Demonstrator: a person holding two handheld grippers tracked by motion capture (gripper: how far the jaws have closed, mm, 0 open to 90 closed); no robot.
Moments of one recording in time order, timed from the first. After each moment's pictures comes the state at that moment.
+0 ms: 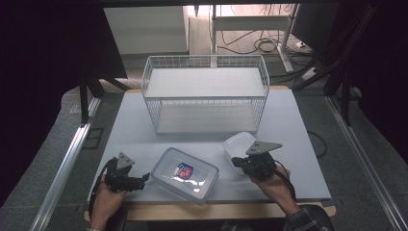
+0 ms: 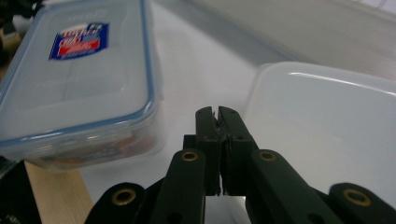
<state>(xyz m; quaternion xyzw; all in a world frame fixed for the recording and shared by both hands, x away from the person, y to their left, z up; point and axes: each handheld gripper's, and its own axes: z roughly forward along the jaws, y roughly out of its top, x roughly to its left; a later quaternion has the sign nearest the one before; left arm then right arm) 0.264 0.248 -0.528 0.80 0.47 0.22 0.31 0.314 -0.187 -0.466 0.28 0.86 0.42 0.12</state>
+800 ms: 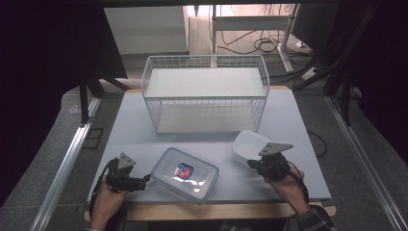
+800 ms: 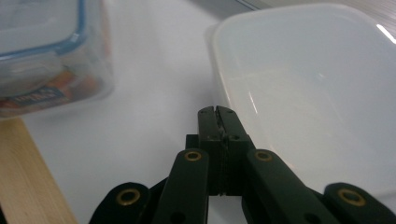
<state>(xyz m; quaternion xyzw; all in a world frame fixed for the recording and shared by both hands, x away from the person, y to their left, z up) 0.264 0.245 -0.528 0.80 0.47 0.21 0.31 0.321 -0.229 -0.478 0.31 0.87 0.36 0.14</state>
